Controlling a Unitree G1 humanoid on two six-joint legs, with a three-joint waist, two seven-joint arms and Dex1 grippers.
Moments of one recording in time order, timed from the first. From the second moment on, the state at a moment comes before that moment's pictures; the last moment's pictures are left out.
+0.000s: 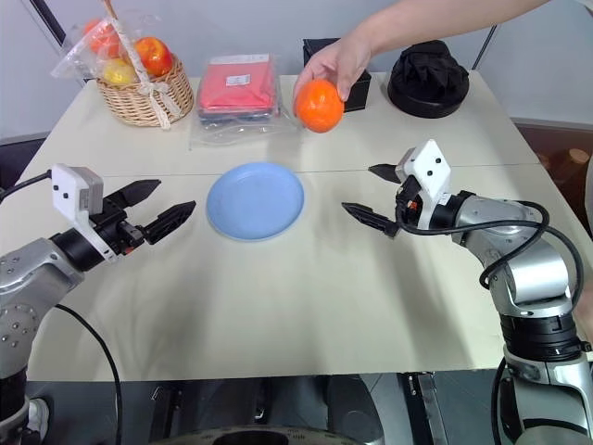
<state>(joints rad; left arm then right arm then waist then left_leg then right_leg) -0.09 0.69 0.37 -0.53 -0.78 0.71 -0.49 -0.41 -0.73 -0.11 -0.27 0.46 0.59 0.83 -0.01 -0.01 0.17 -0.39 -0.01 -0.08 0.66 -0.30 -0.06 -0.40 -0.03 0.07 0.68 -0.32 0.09</state>
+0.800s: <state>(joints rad) -0.12 0.69 0.36 -0.53 -0.77 0.71 -0.49 -0.79 -0.21 -0.36 -0.20 0.77 1.12 0.07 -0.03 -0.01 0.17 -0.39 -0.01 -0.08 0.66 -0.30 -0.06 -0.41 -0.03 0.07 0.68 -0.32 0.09</state>
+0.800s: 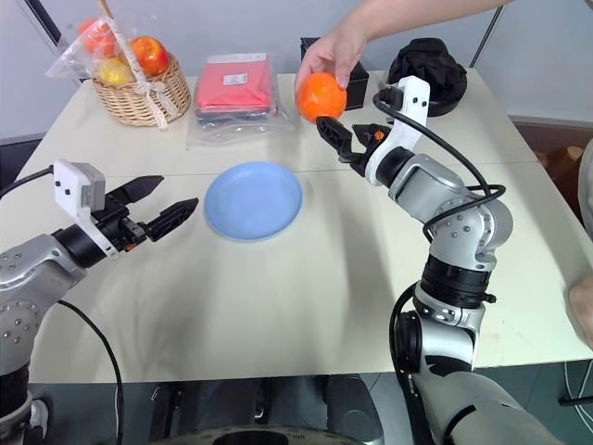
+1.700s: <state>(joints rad) -0.09 0.69 0.37 -0.56 -0.77 0.72 -0.47 -0.89 -0.13 -0.31 -0.02 0.78 1.00 0.09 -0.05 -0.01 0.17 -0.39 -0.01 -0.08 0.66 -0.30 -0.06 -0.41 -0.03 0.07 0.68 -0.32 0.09</state>
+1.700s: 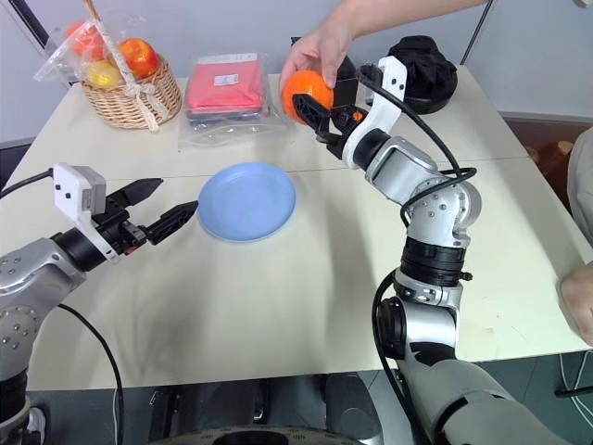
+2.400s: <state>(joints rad) -0.08 0.69 0.37 -0.59 -0.78 0.72 -0.44 -0.97 -0.14 -0.24 0.16 0.68 0.81 0.20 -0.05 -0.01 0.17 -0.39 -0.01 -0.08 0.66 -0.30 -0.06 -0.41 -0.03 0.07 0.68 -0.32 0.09</state>
